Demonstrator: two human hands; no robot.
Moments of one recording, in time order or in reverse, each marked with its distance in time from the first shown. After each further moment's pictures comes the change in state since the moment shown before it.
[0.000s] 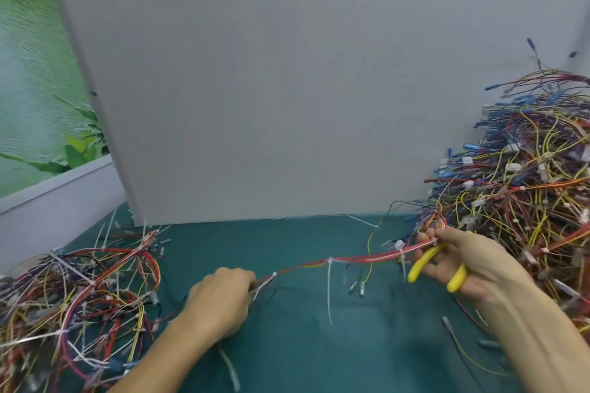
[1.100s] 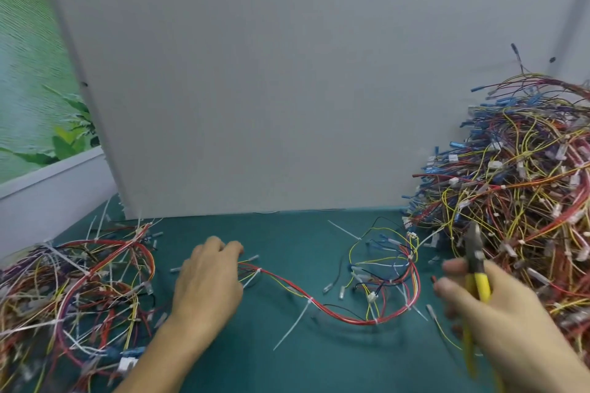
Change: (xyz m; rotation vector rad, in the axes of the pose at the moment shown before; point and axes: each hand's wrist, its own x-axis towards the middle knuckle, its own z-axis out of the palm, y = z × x) left_hand -0.011 0.000 -0.006 -0.095 0.271 -0.064; right_hand -0.097 0.026 -0.033 -1.001 0.218 -0.462
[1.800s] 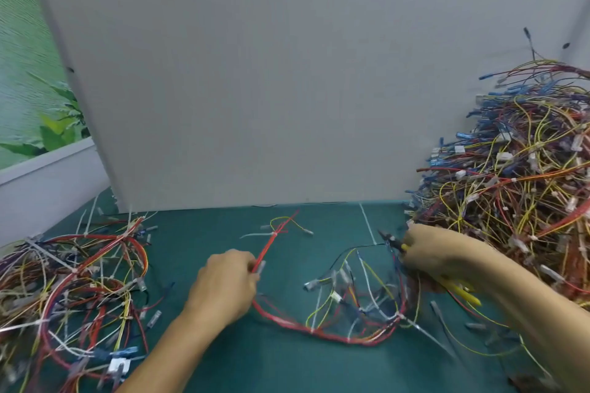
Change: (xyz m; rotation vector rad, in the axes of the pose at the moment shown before) left_hand 0.008 0.012 0.018 -0.210 -0.175 -0.018; right_hand 0.119 -0.007 0.045 -0.906 -0.524 0.006
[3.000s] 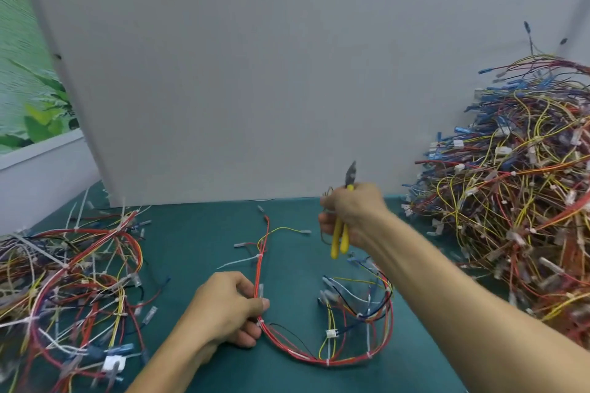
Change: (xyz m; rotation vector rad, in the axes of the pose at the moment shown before) left_hand -0.022 -0.010 0.019 -0.820 -0.288 -0.338; right_hand 0.008 -0.114 0.019 1.202 0.208 0.056
